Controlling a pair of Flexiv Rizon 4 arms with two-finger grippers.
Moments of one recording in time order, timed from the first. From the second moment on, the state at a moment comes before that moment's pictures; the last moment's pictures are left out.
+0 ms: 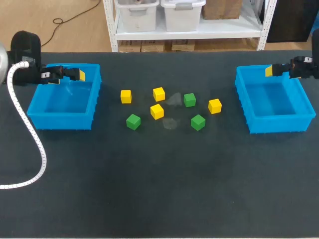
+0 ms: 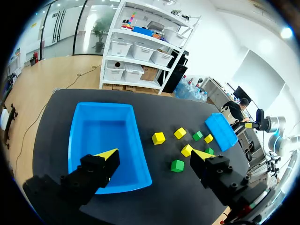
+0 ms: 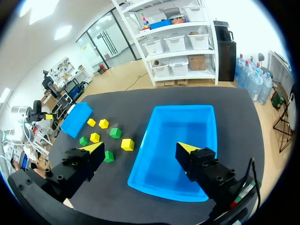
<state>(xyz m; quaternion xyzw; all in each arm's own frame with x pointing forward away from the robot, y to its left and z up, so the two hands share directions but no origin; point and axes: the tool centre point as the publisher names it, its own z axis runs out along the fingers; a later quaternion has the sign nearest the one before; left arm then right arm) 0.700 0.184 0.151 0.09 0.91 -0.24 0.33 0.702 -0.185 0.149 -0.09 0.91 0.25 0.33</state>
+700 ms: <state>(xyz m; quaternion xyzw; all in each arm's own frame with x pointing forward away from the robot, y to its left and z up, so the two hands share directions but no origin) 0.700 0.184 0.151 0.09 0.91 -0.24 0.33 0.693 -0.092 0.154 -0.17 0.96 0.13 0.17</state>
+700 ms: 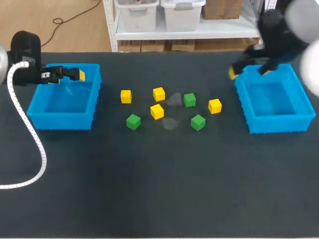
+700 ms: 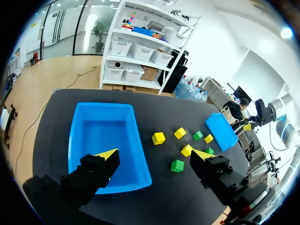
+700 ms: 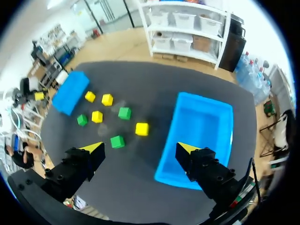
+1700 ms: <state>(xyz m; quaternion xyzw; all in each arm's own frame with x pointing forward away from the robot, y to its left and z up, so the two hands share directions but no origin) 0.700 0.184 0.151 0.09 0.91 -0.24 0.33 0.756 -0.001 0.058 -0.25 0.96 0.01 0.09</state>
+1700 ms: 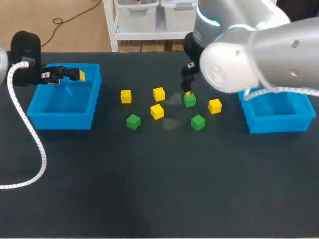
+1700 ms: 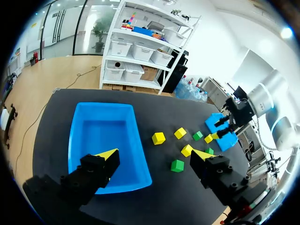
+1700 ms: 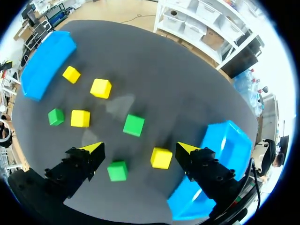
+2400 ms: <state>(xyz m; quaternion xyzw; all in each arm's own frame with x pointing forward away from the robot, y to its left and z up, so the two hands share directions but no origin) 0.700 0.184 0.151 0.09 0.91 -0.24 0.33 0.793 0.010 -0.004 -0.21 0.98 -0.01 0.00</state>
